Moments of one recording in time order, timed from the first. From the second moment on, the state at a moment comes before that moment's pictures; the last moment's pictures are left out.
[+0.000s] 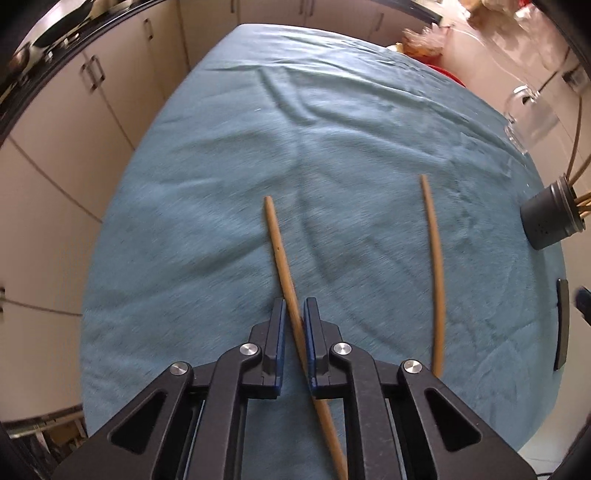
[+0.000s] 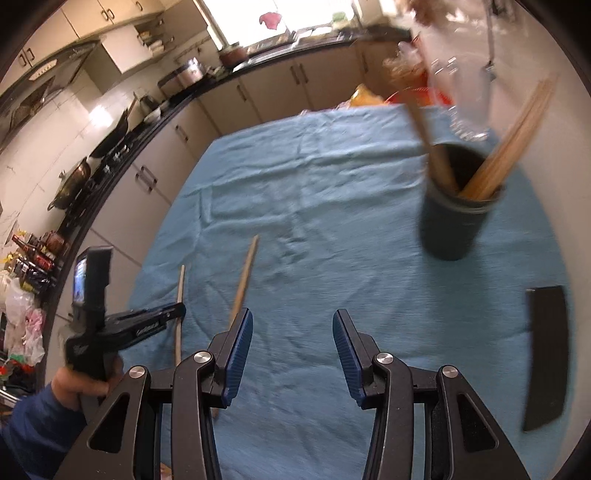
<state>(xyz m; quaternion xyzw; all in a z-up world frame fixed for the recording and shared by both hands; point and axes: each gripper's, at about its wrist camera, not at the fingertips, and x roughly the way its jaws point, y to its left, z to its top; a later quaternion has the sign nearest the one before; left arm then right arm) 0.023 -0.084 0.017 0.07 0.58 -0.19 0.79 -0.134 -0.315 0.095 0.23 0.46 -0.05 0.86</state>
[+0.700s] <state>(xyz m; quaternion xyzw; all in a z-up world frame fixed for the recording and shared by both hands) 0.024 -0.060 0.016 0.05 0.59 -0.20 0.78 0.019 -0.245 0.005 0.19 0.59 -0.03 0.78</state>
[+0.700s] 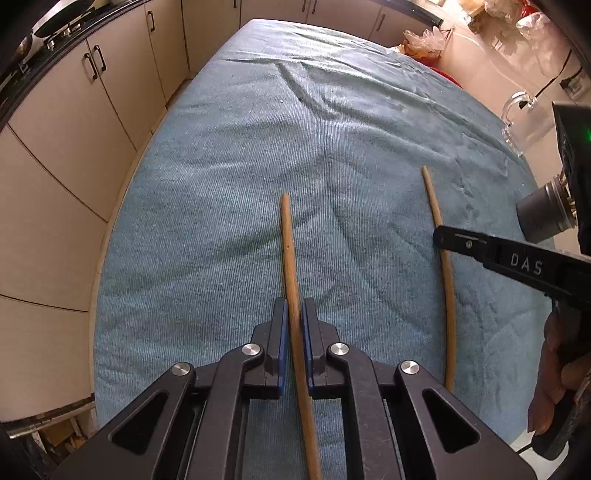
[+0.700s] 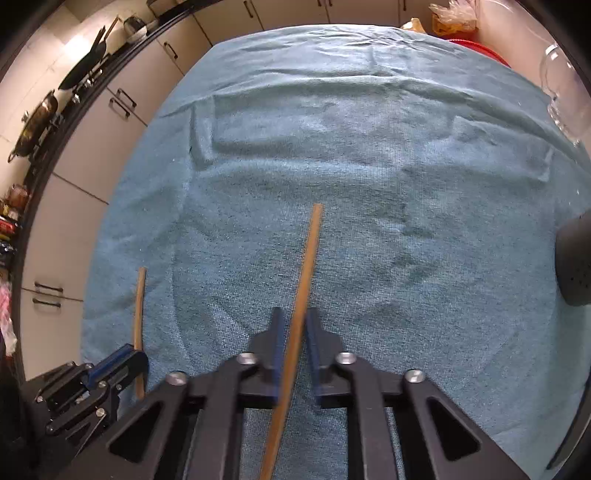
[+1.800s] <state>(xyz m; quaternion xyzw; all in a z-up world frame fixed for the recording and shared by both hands) -0.023 -0.093 0.141 0.02 0.44 -0.25 0.86 -0.119 -0.282 0.161 0.19 0.34 -0.01 0.92</state>
